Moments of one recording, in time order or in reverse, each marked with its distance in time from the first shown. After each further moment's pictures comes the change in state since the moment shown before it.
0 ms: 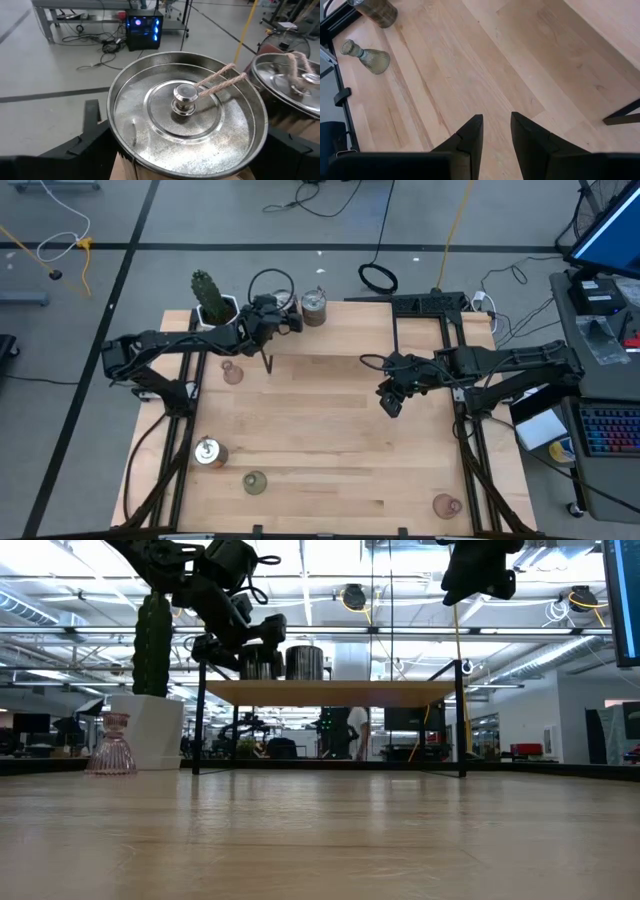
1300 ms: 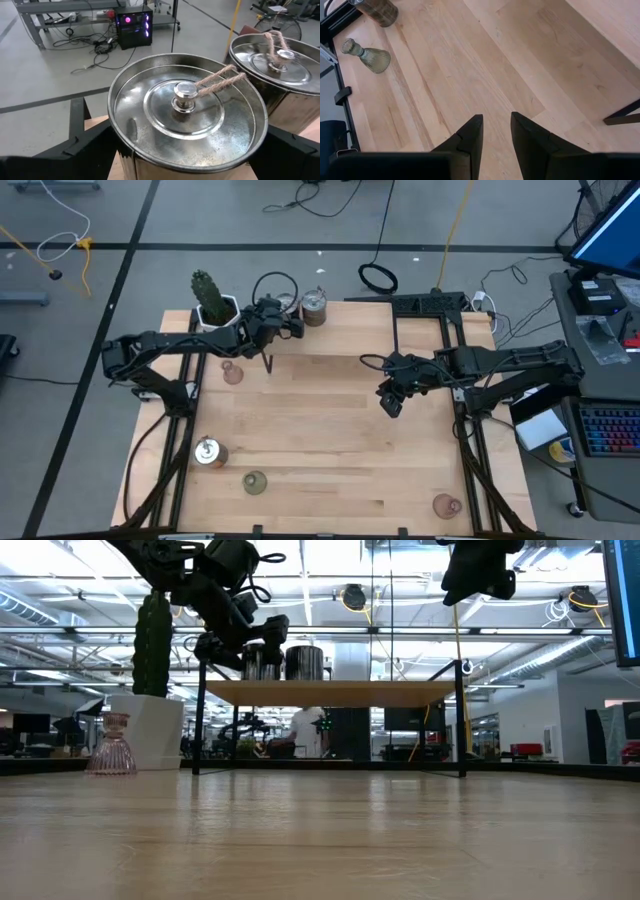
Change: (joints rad) left arm -0.026 0.000 0.001 -0.023 0.032 0.067; right arm 0.000 0.000 0.000 0.000 -0.004 -0.003
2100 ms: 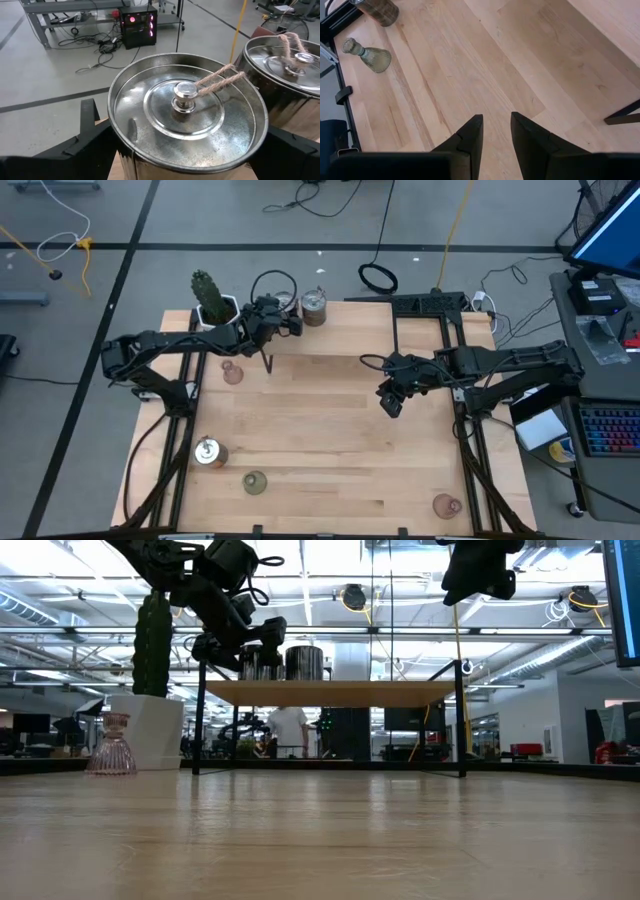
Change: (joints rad) left arm 0.023 -0.001 0.001 -0.037 0.000 -0.014; right arm 0.000 0.000 0.000 0.000 -0.004 0.000
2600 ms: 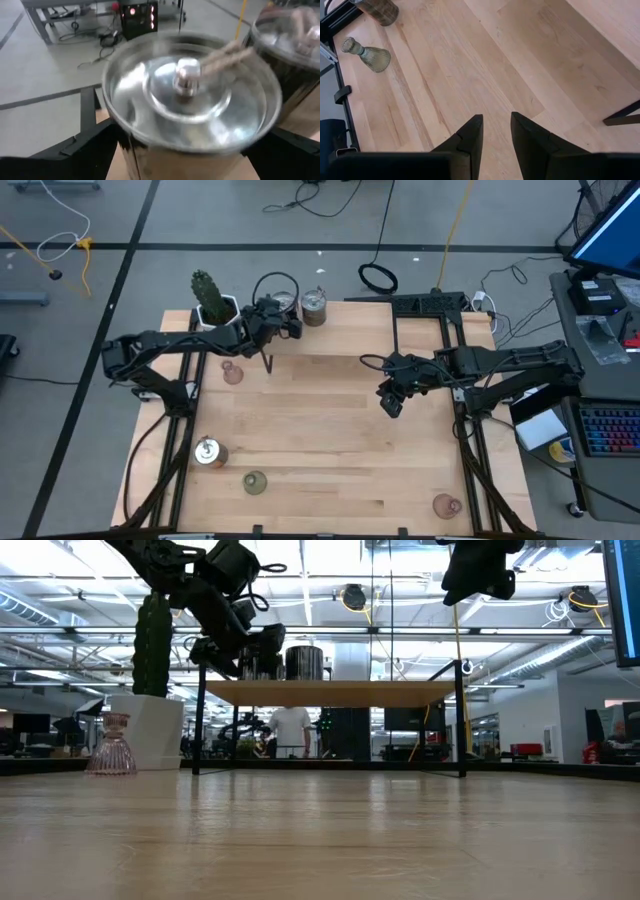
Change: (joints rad) left arm 0.000 0.004 -0.003 -0.024 0.006 0.006; right arm 0.000 0.000 0.000 0.000 0.003 -0.007
